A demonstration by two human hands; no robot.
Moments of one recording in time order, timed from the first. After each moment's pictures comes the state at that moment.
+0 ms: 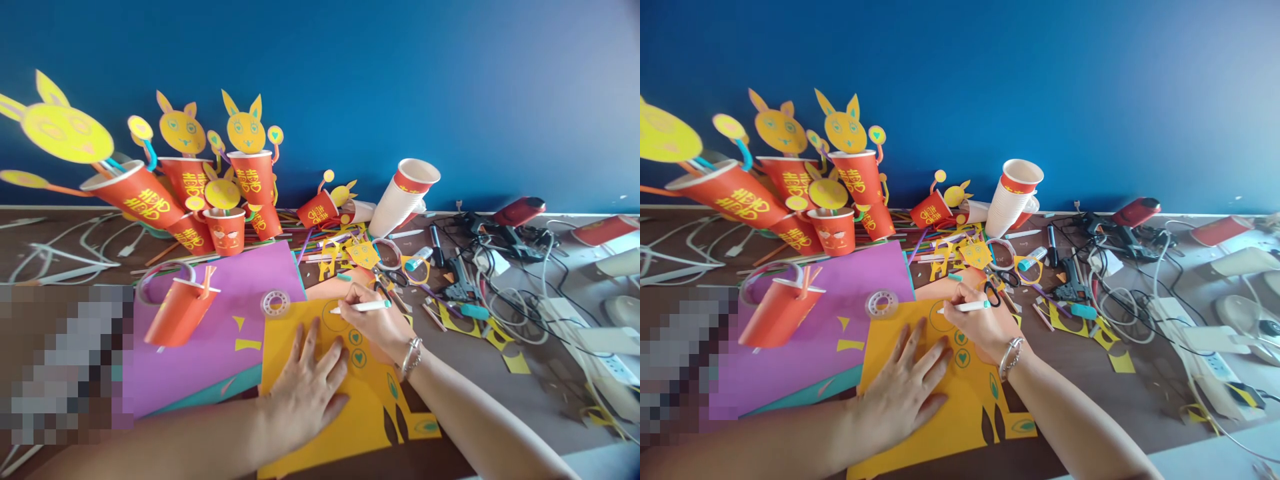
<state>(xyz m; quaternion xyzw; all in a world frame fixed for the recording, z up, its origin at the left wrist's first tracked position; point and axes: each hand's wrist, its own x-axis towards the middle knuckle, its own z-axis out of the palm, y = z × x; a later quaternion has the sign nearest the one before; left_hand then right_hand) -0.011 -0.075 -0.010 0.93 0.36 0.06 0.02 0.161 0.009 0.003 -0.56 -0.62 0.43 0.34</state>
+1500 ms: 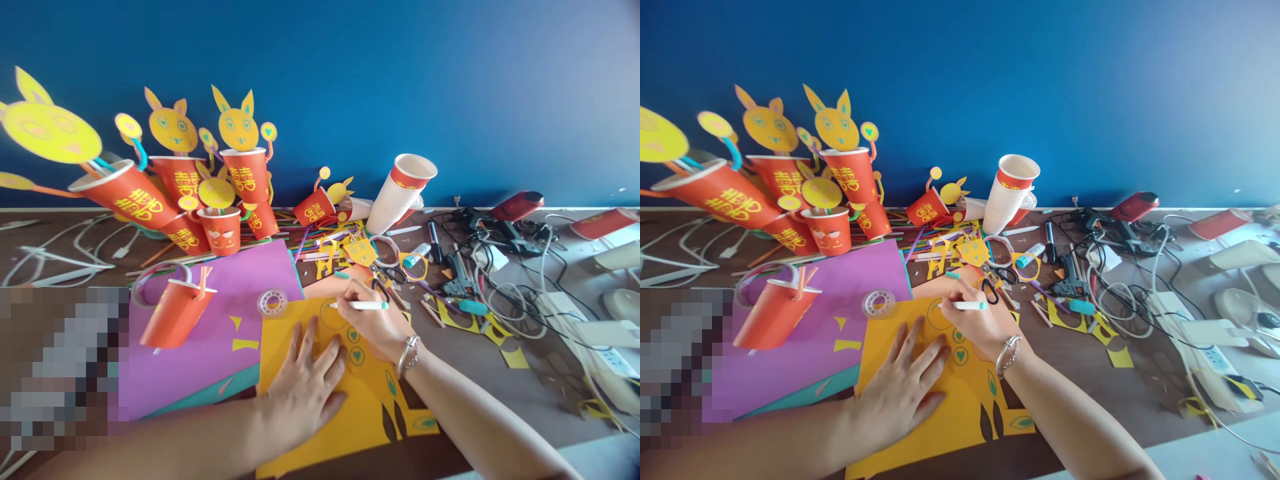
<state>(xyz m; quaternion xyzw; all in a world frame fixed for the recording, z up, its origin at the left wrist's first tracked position) -0.011 -0.073 -0.008 0.93 0.36 0.06 0.04 0.162 0.008 -0.003 -0.56 -0.64 0.38 0.36</state>
